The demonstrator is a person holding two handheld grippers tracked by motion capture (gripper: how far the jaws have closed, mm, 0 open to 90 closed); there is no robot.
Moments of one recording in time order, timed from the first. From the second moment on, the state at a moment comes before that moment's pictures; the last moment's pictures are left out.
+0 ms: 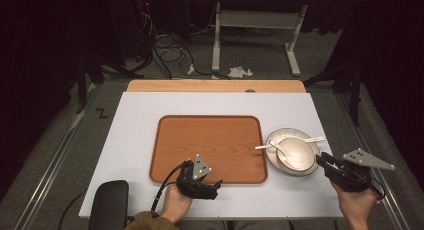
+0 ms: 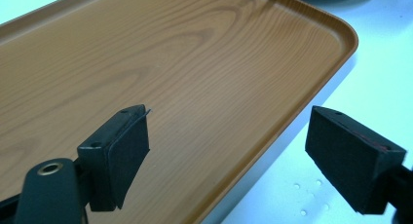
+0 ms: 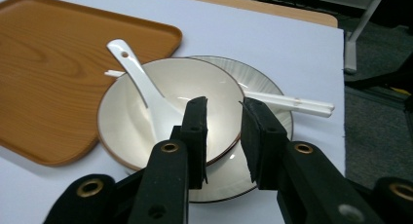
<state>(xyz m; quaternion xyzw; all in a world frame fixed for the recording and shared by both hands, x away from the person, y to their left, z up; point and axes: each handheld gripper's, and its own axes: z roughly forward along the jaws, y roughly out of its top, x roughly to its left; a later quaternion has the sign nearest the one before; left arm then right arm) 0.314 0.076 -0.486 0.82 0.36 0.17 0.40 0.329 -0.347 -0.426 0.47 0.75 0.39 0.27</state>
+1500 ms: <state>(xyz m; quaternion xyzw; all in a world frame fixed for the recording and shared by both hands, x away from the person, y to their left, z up) 0.277 0.120 -0.489 0.77 0.47 0.20 0.38 0.479 -0.357 -0.453 0.40 0.86 0.26 0.16</state>
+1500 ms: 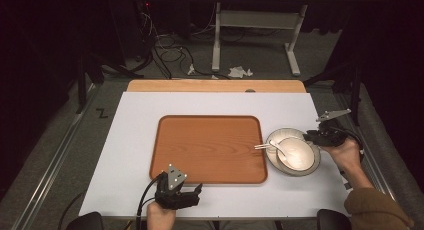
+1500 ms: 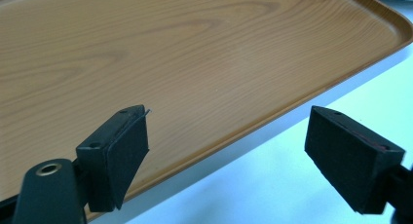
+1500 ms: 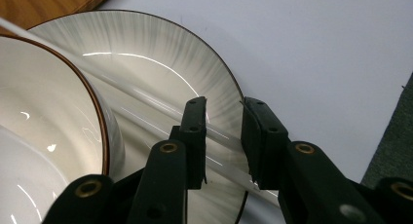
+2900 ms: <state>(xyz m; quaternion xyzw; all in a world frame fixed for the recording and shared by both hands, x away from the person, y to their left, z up) 0.275 0.119 -0.489 0.77 0.47 0.20 0.38 0.493 -0.340 -0.454 0.37 0.89 0.22 0.14</state>
